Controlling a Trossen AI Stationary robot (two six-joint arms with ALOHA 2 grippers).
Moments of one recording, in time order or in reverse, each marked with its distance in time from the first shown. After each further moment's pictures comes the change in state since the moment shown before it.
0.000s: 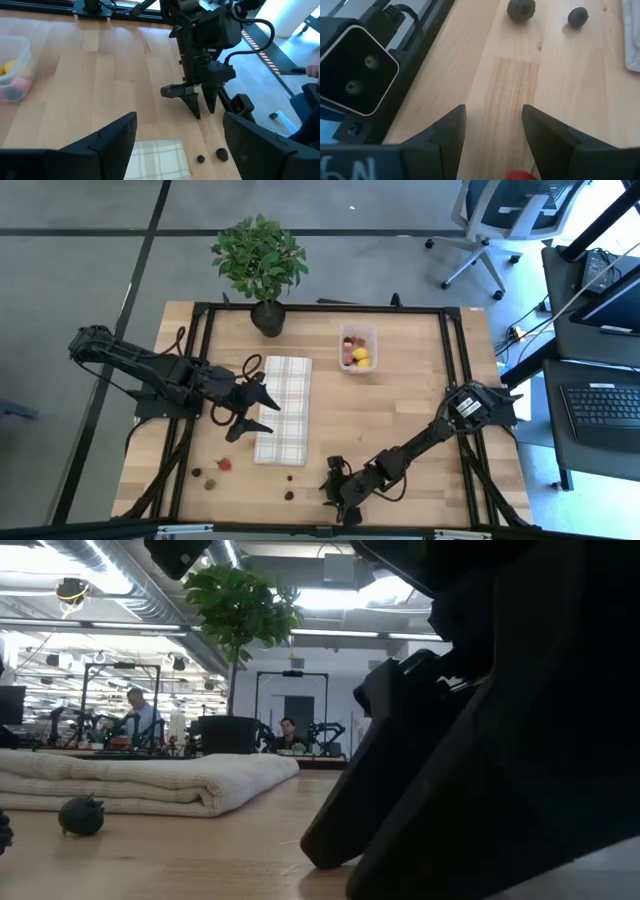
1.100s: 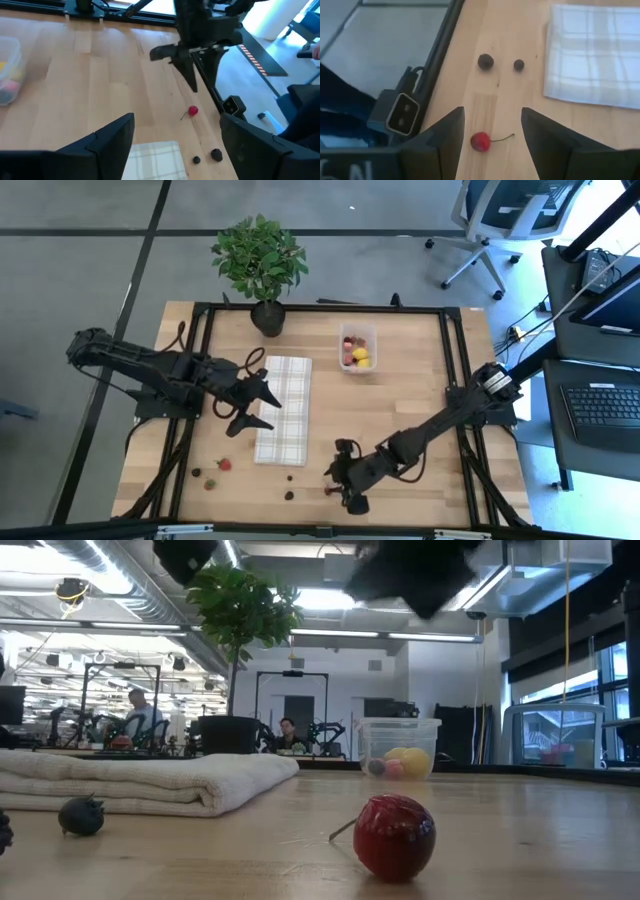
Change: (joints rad) left arm 0.079 0.000 0.000 0.005 0.113 0.027; right arm -0.042 -0.292 0.011 -0.268 0.000 0.061
